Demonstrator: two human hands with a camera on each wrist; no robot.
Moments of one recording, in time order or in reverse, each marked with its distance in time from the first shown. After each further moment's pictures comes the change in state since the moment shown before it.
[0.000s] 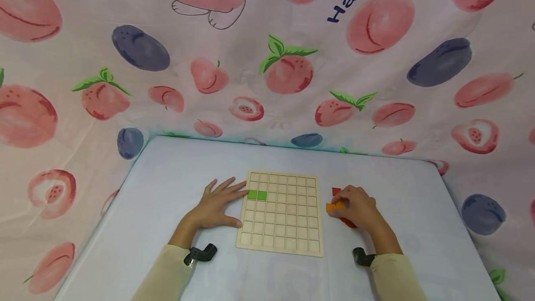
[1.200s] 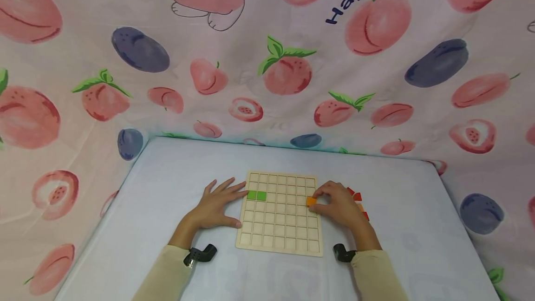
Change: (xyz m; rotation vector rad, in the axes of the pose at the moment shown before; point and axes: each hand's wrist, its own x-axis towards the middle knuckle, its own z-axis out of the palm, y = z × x) left_hand 0.000 0.000 -0.001 -0.001 -0.008 -0.004; right_hand 0.015 -0.033 0.019 0.122 0.080 -0.163
